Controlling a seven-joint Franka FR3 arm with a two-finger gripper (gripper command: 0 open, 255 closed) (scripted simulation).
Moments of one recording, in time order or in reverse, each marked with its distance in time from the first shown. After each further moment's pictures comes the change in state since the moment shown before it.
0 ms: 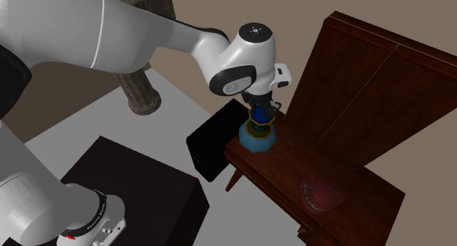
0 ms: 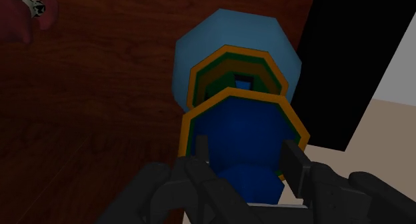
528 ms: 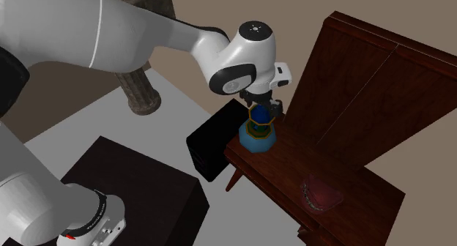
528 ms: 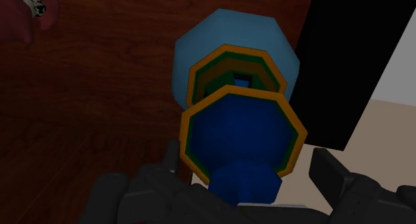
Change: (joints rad) arm 0.003 -0.006 -0.001 0.003 -0.006 -0.010 0.005
